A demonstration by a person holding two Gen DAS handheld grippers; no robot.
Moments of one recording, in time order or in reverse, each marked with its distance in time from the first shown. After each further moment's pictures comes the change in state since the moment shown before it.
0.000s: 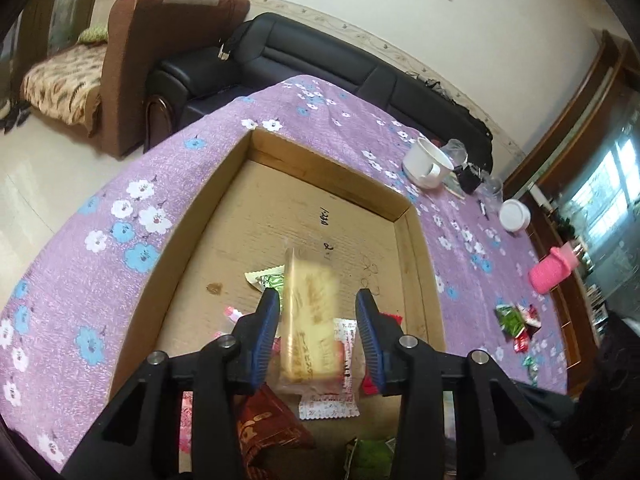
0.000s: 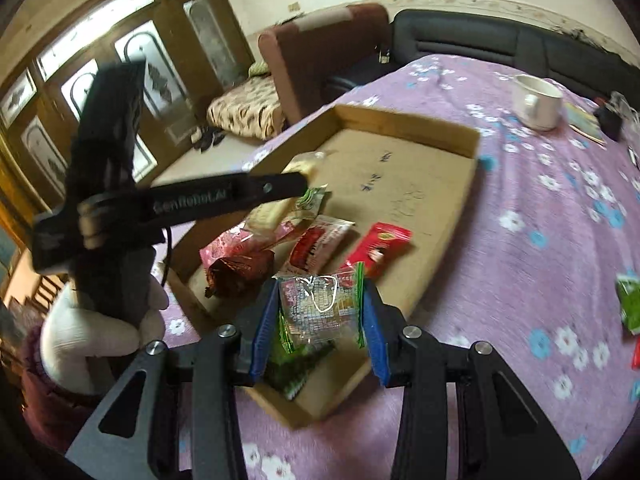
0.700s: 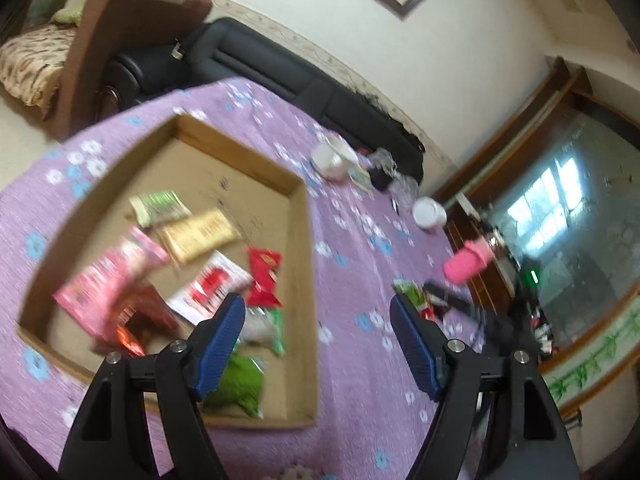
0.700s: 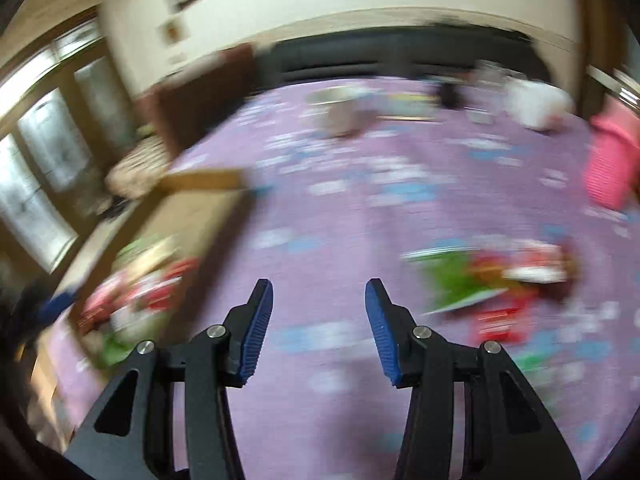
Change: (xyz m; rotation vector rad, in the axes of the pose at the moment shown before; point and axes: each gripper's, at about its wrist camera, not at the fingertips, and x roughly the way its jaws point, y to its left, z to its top) left arm -0.046 -0.048 -0.053 -0.013 -0.030 -0.250; right arm -0.113 -0.183 -0.030 0.340 -0.145 -0.388
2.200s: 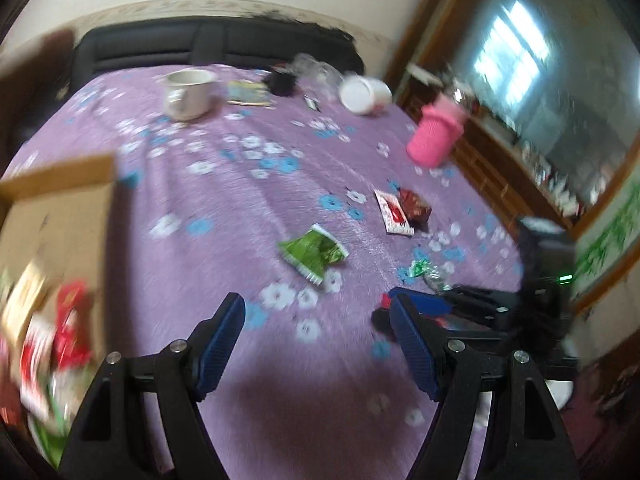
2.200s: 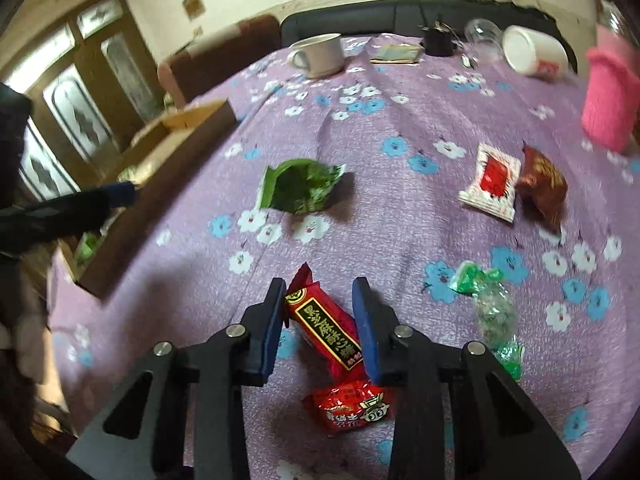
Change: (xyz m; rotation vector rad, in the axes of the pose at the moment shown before) left arm 0.144 -0.143 -0.024 0.484 0.288 0.020; right arm -0.002 -0.048 -0.075 -0.098 0.075 0.181
